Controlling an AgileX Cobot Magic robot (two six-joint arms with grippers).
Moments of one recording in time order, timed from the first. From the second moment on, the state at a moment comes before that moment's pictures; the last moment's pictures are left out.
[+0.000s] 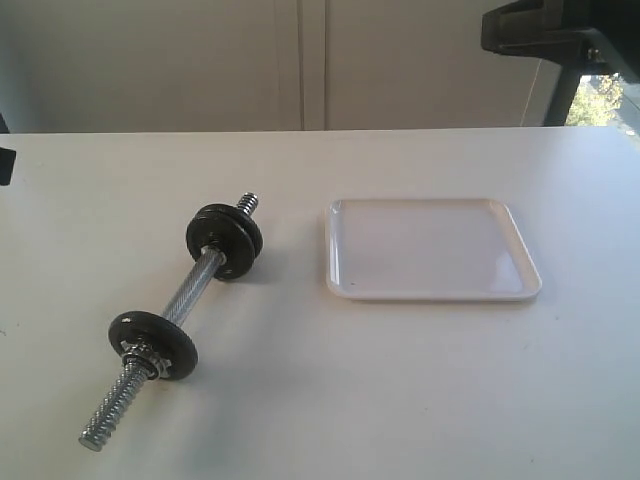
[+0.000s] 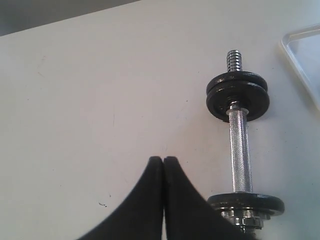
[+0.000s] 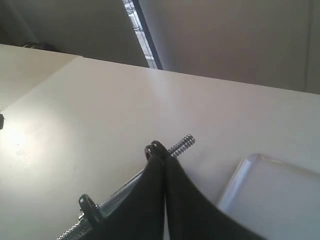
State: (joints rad) left arm -0.46 0.93 -0.92 0.31 0.75 -0.29; right arm 0.04 1.10 -1.03 1.13 0.81 -0.96
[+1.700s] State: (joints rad) left arm 0.04 0.01 -0.86 0.09 0.77 -0.29; right arm 0.04 1.10 -1.03 1.12 0.78 -0.96
